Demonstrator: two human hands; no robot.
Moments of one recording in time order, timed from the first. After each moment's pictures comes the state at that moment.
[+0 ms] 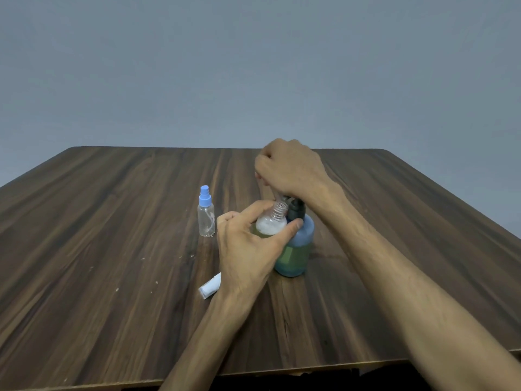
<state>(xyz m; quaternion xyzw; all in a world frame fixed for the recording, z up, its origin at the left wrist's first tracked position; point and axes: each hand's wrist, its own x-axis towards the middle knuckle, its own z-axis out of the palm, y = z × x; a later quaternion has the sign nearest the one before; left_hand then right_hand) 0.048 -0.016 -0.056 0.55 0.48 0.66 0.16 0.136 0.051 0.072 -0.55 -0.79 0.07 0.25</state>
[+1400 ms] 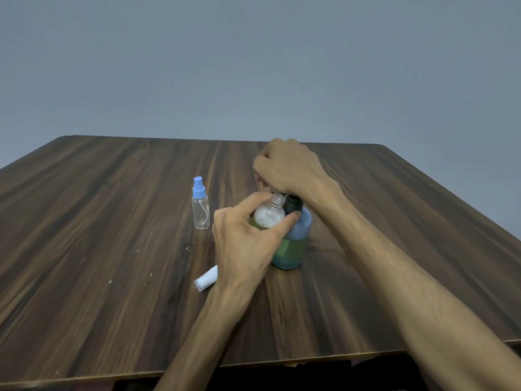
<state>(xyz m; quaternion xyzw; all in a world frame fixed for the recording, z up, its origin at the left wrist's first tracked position) 0.052 -0.028 -0.044 0.55 0.48 0.67 0.14 0.135 0.052 0.067 -0.57 -0.79 0.06 0.22</state>
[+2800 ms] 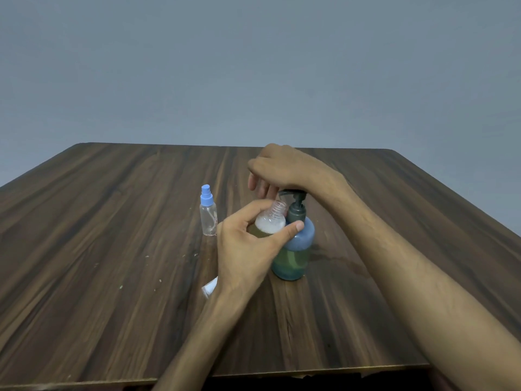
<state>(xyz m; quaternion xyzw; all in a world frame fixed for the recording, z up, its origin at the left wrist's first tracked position) 0.043 -0.031 -0.041 0.53 0.46 0.67 0.25 0.127 0.056 0.088 -0.52 -0.82 0.20 0.13</state>
